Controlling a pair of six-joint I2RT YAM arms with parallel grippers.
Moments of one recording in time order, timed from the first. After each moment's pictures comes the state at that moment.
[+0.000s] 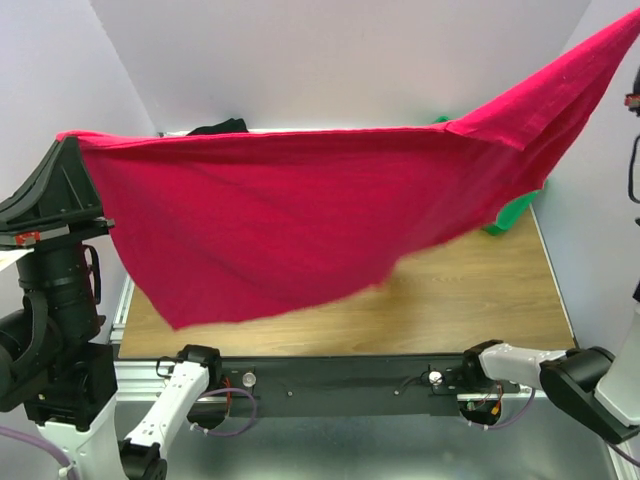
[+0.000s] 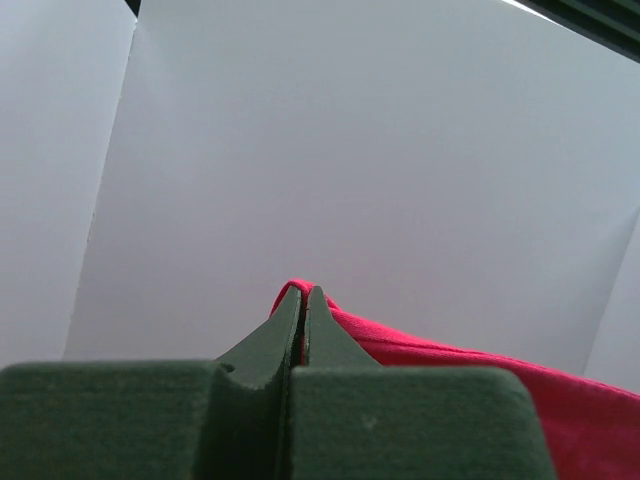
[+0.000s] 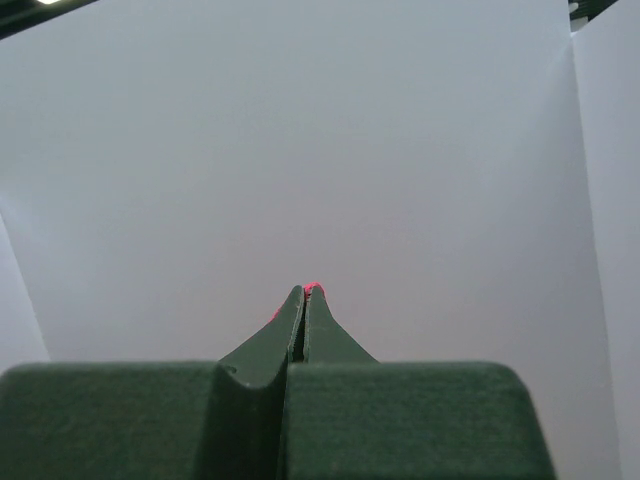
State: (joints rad) left arm -0.15 0.66 1.58 -0.15 -0.15 -0.25; right arm 0.36 1.22 2.36 -0.40 0.24 0.03
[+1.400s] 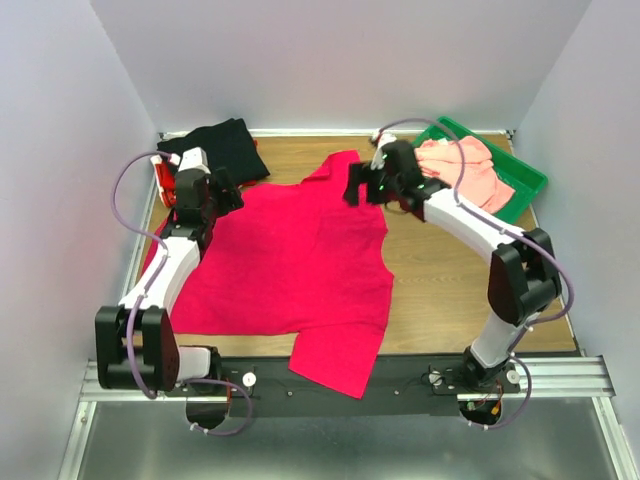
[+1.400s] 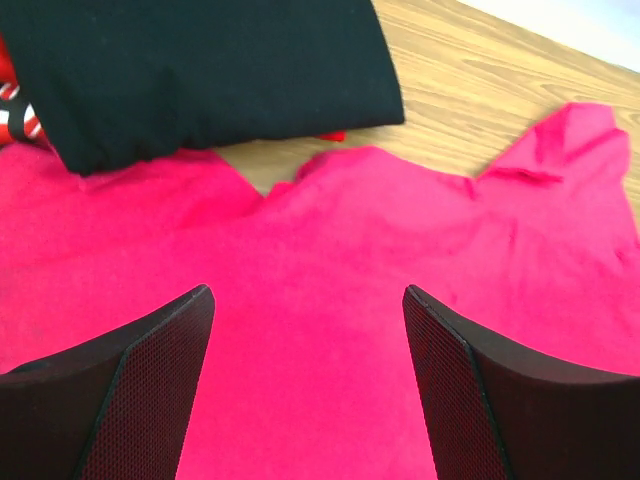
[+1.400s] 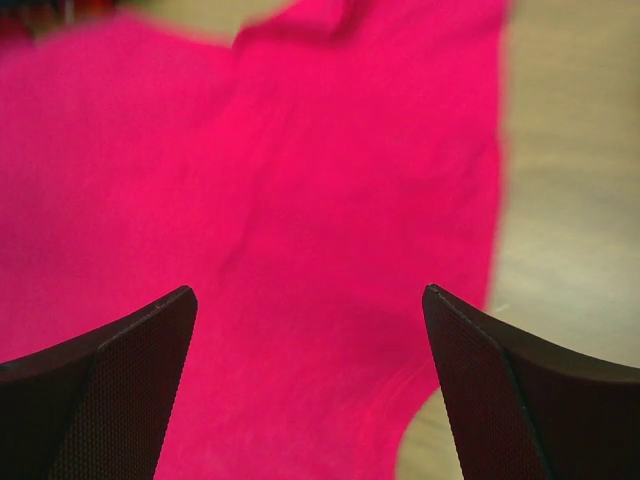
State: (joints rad) left arm -0.04 1.33 0.88 0.00 -0.04 -0.36; right arm 0.46 1.73 1.38 -0.23 -0.07 0.26
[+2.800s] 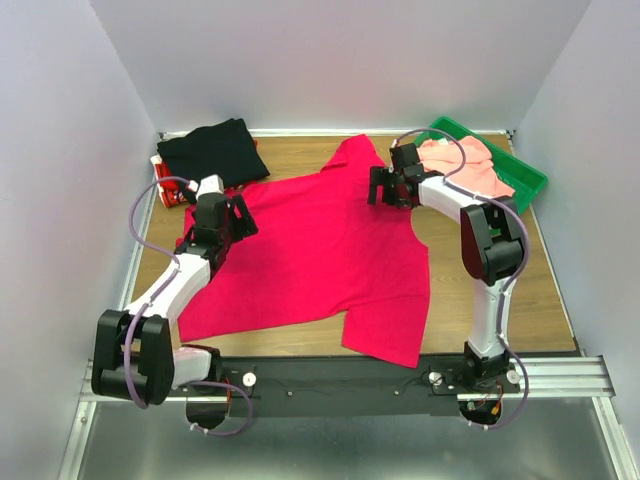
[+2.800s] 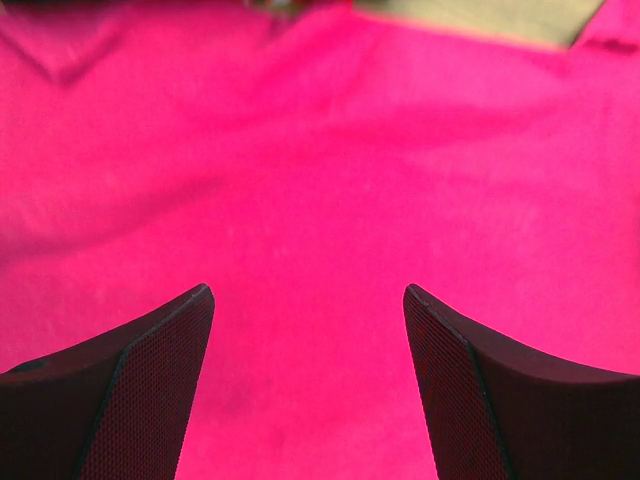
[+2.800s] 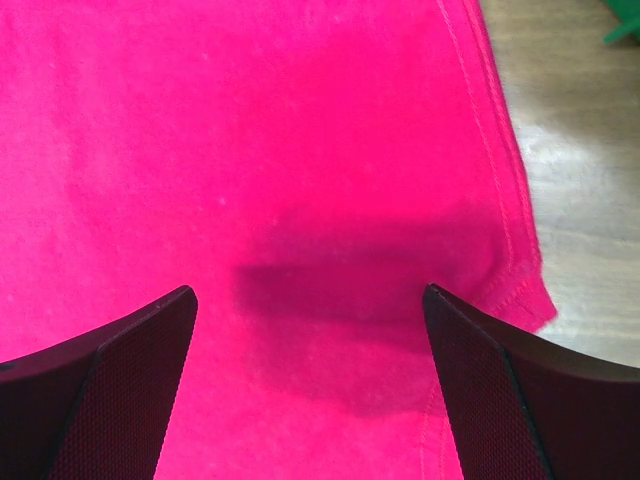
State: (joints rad) left arm -0.15 1.24 0.70 -0.02 -0.12 -0.45; right arm 0.33 2.09 1.49 -0.28 0.03 0.31
